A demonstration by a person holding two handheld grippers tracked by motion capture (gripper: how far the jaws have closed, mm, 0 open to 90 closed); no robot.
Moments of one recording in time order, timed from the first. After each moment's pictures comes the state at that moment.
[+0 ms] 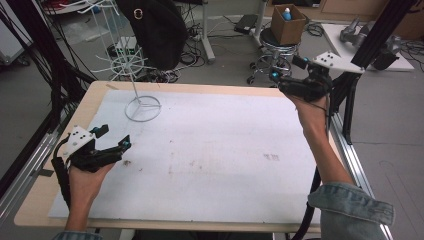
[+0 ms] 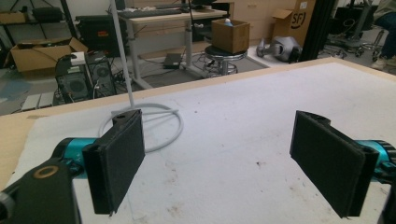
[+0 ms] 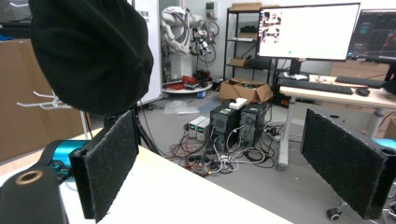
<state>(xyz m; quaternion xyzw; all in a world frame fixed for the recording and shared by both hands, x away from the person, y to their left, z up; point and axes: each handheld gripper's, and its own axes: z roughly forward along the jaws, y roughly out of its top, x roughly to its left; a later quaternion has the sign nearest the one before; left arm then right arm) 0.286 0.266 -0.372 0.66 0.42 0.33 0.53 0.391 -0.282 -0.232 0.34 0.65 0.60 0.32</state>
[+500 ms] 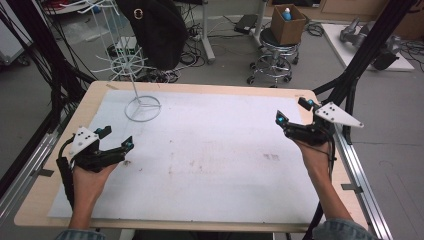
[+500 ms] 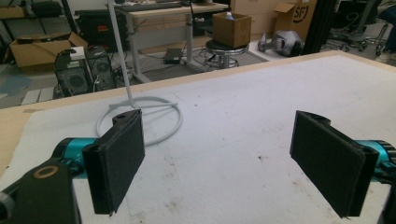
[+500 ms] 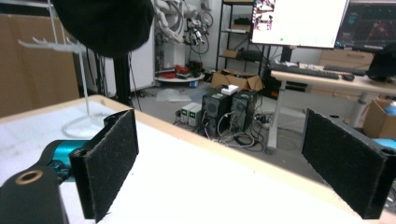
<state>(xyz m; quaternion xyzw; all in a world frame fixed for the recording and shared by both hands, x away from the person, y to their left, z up) 0.290 0.263 -0.380 0.66 0.42 0.33 0.53 0.333 -0.310 -0.323 0.34 0.65 0.58 0.34</state>
